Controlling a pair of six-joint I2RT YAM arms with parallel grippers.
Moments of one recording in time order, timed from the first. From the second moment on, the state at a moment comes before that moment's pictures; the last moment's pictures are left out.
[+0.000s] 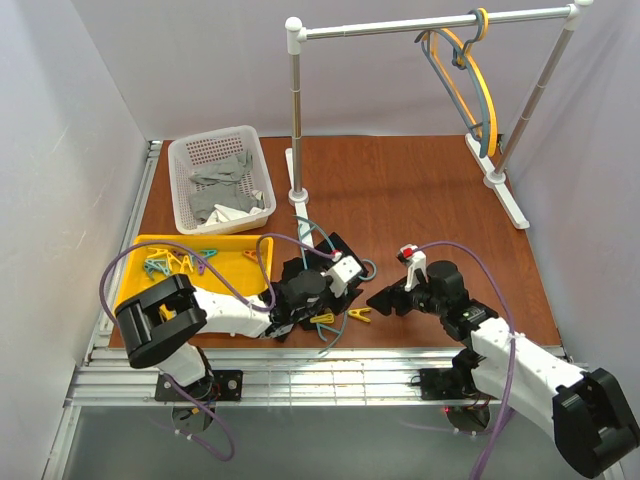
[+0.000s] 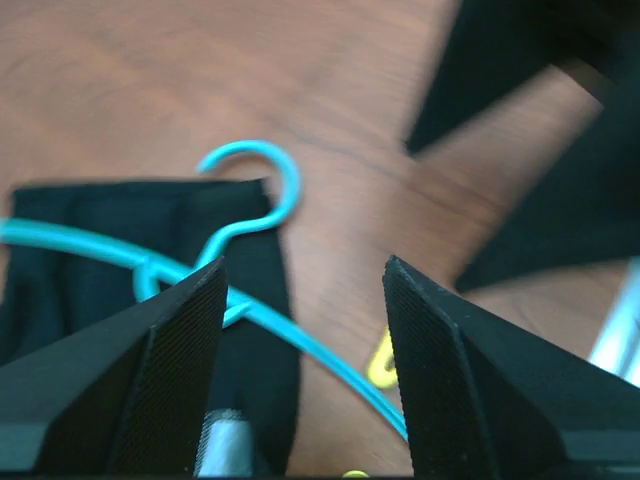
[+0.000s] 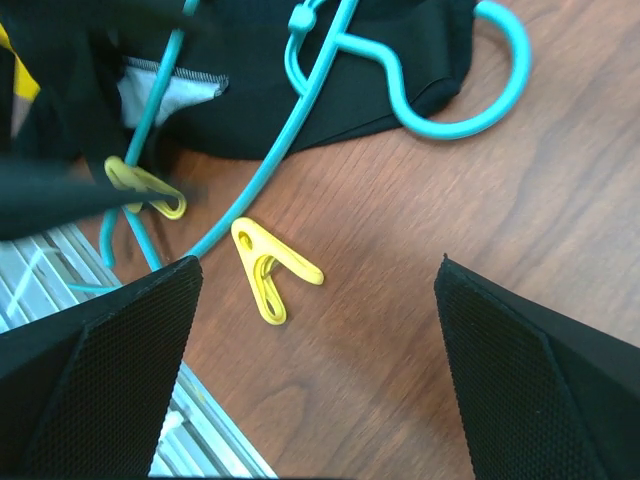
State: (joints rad) left arm -1.09 1.55 0.56 0.66 -0.08 0.05; right arm 0.50 0.82 0.23 0.02 -0.41 0.24
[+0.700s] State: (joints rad) left arm -0.90 1.34 0.41 0.61 -0.32 -0.20; right arm 0.61 1.10 0.26 0.23 -0.49 0.11
